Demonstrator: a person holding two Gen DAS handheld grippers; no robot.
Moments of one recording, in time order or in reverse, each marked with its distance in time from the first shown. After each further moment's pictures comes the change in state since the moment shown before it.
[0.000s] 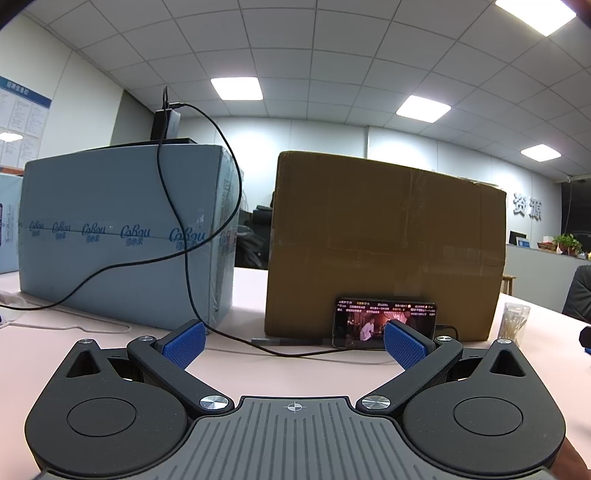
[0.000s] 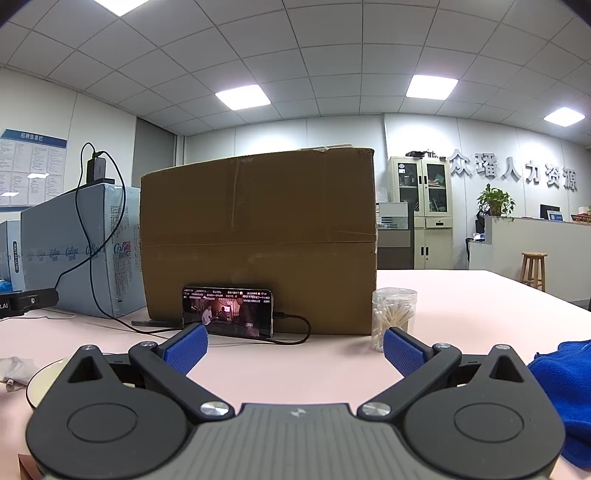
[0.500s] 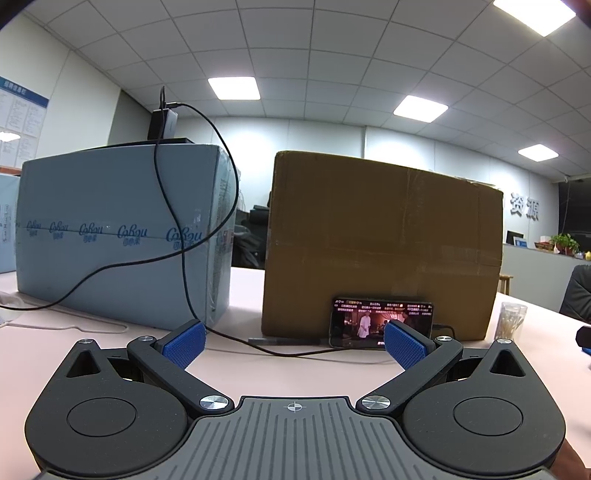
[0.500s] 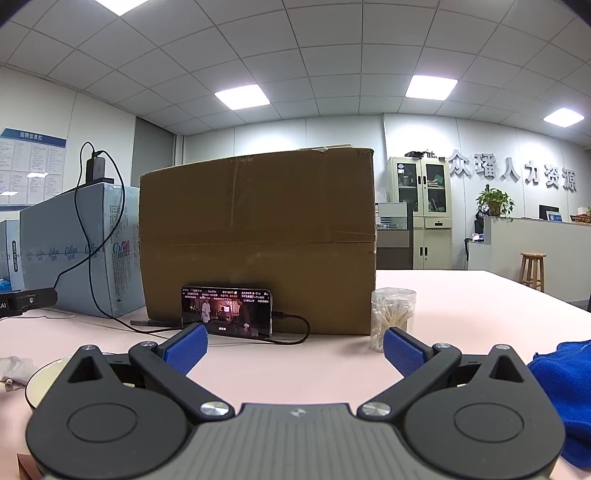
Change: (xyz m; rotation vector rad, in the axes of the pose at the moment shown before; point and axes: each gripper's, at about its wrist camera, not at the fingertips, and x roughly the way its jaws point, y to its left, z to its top) left arm -0.001 -0.001 0.001 0.000 0.001 -0.008; right arm 0.000 -0.001 -0.001 -0.003 0.003 0.002
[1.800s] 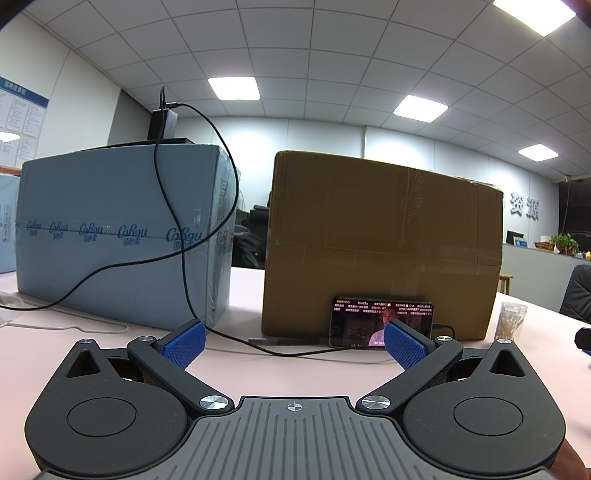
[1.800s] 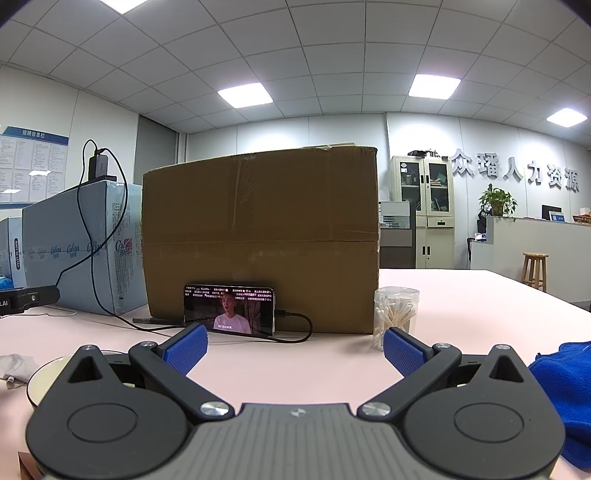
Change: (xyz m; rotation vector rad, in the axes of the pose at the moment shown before) left arm 0.002 0.002 0.000 -0.001 0.003 -0.002; right arm 0.000 0.001 0.000 -0.004 0.005 0.008
